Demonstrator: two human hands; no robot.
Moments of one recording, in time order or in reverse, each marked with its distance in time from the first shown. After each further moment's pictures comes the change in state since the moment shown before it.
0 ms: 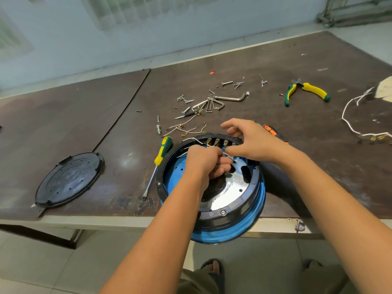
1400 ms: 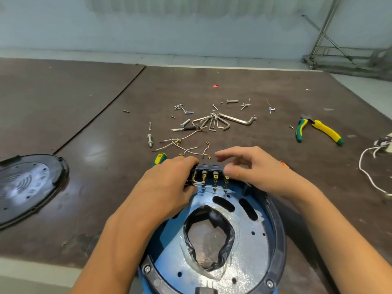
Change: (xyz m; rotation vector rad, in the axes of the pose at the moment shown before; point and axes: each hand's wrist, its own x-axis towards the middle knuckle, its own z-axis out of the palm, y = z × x) left_hand 0.065 -0.002 -0.098 1.143 0.064 0.760; right_hand 0.048 -0.006 0.011 0.162 -0.158 -0.016
